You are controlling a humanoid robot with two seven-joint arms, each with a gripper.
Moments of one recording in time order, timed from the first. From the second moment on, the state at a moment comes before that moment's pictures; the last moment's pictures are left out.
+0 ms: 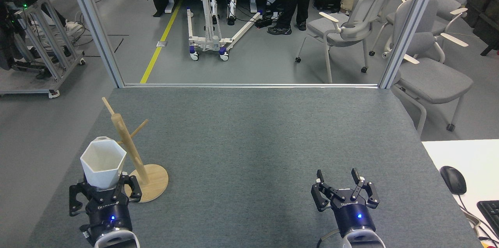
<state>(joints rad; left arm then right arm) -0.06 0.24 -0.24 -1.52 -1.70 0.74 -0.09 -0.09 0.05 -0.02 -1.35 1.53 -0.07 -0.08</state>
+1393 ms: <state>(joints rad) -0.12 0.25 -0.23 -1.46 -1.61 0.77 -0.10 -0.09 0.10 0.00 -1.35 1.53 -0.07 -0.08</state>
